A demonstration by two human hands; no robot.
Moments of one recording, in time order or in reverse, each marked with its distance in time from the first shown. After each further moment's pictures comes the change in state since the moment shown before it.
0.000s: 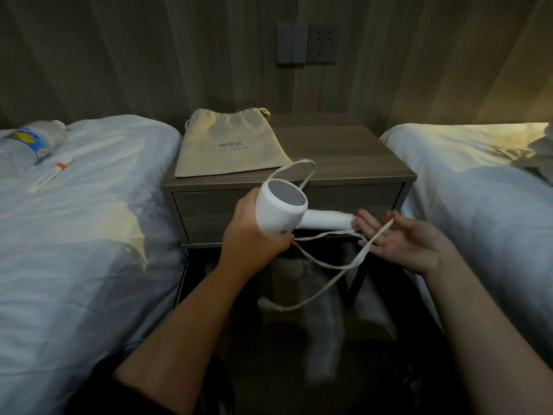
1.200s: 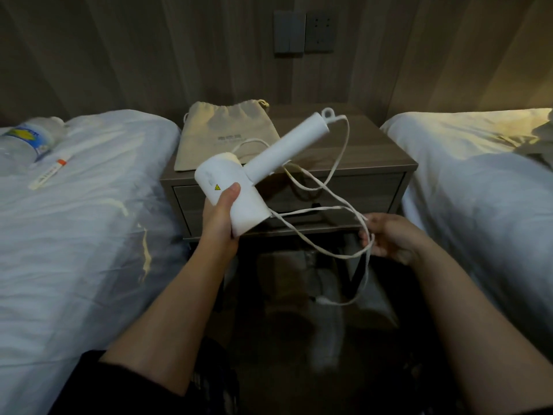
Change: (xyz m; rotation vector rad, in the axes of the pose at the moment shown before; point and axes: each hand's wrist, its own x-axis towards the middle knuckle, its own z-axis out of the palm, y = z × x) left_hand 0.025 -0.014 -0.020 -1.117 0.213 -0.755; right_hand 0.016 0.022 0.005 -0.667 0.204 -0.120
